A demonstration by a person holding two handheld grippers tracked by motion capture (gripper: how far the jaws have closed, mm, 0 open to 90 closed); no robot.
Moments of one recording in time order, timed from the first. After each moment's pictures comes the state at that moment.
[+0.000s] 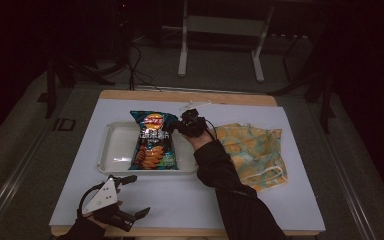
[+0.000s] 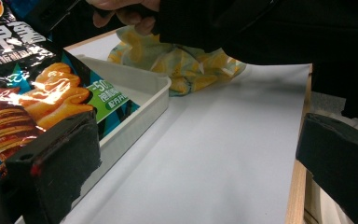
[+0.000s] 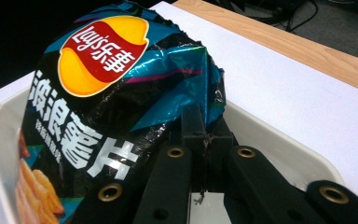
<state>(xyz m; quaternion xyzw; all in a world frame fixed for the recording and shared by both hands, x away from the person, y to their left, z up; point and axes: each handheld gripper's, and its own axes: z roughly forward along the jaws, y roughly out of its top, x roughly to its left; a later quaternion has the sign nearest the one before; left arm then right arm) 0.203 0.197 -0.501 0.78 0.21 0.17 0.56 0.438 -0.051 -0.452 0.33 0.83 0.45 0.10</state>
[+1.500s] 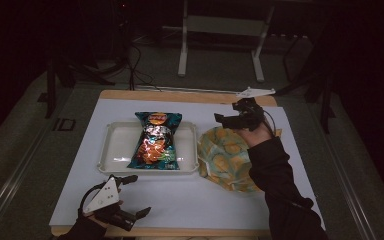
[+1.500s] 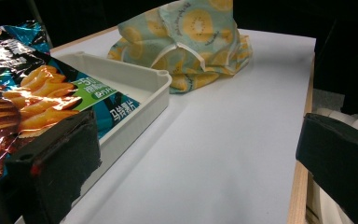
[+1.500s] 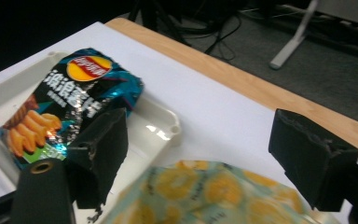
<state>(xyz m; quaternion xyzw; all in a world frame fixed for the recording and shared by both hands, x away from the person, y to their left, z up) 0.205 0.195 -0.501 0.79 0.21 0.17 0.55 0.408 -0.187 -0.363 0.37 0.80 0.42 0.19</state>
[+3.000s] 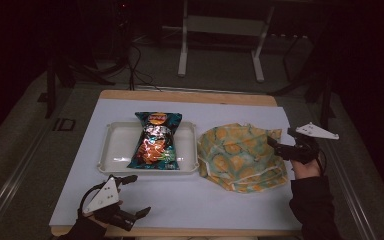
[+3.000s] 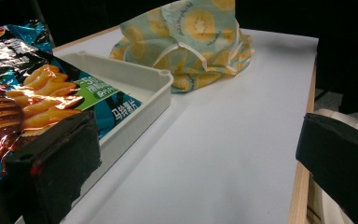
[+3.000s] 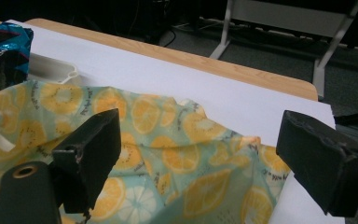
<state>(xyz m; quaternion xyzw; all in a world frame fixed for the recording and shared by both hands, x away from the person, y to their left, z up) 0.204 0.195 -0.501 0.79 0.22 0.17 0.55 0.348 -0.337 -0.425 0.44 0.73 0.44 0.28</state>
